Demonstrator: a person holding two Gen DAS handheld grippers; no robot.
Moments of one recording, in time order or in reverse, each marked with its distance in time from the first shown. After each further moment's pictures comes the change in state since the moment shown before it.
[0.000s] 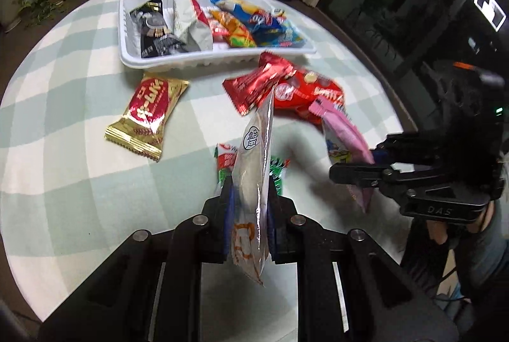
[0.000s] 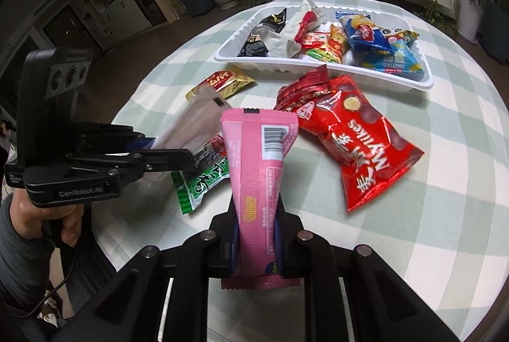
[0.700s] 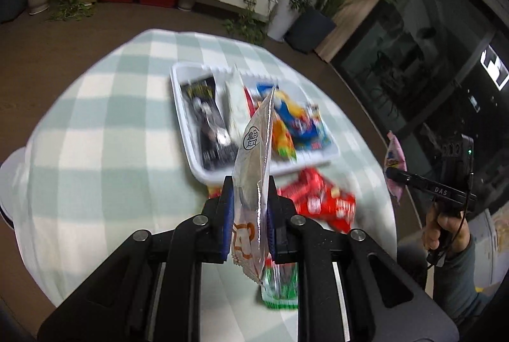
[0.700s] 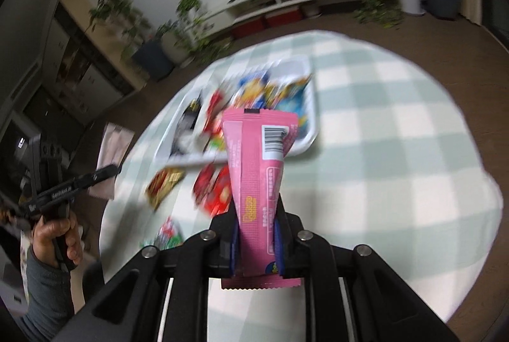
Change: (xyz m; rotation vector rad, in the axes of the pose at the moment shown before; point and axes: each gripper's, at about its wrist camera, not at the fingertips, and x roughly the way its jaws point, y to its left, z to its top) left arm -0.060 0.075 0.089 -0.170 -0.193 -0.021; right arm -0.080 -0.119 0.051 0.287 -0.220 -0.049
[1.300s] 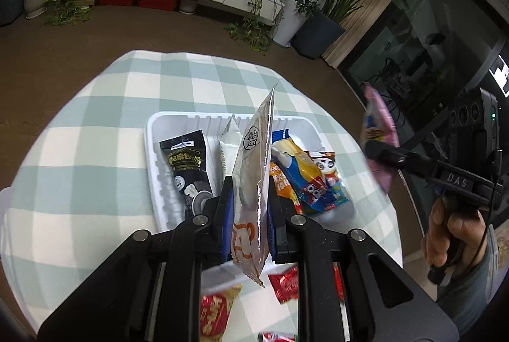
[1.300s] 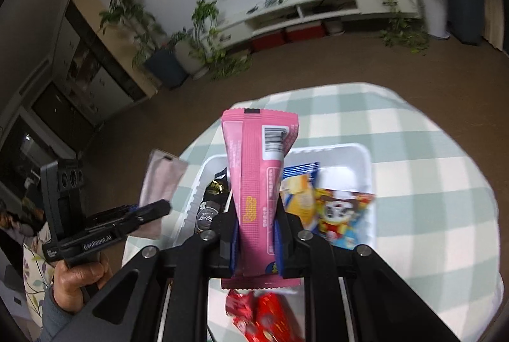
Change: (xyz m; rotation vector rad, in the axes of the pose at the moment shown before) left arm 0.085 -0.008 0.089 -0.011 0.013 0.024; right arm 0.099 0.066 0.119 -0.092 0.038 0.055
